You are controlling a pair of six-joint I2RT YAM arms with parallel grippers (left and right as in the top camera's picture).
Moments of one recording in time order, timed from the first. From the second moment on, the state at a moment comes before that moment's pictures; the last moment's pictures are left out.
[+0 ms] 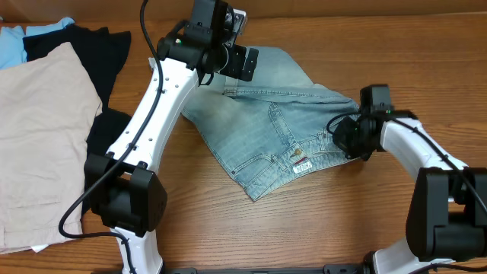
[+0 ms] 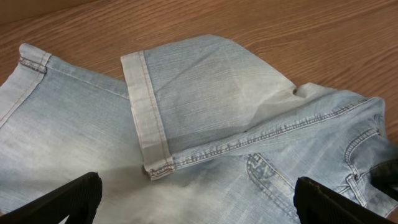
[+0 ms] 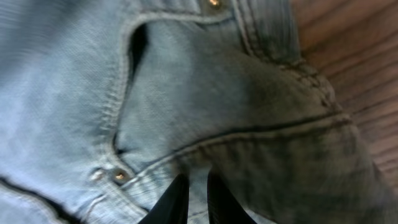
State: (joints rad) left arm -0.34 2.00 1.92 -0.84 0.17 -0.05; right arm 0.00 1.75 0.99 -0.59 -0.19 0.63
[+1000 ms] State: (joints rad) left arm -0.36 2.10 1.92 -0.92 0.18 0.19; right arm -0.59 1.77 1.04 -0.73 -0.31 0.45
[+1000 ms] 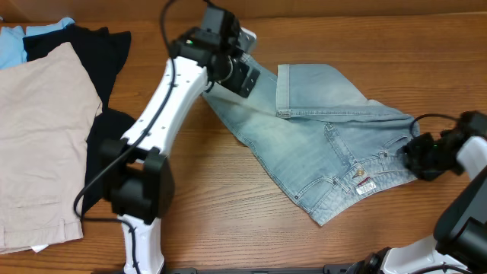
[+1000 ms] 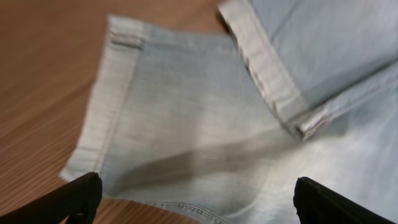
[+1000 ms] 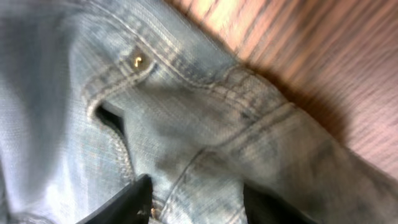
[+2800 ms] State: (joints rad) left arm -0.63 2.36 1.92 -0.66 0.23 0.67; right arm -0.56 1.78 1.46 -1.12 -0.37 0.22
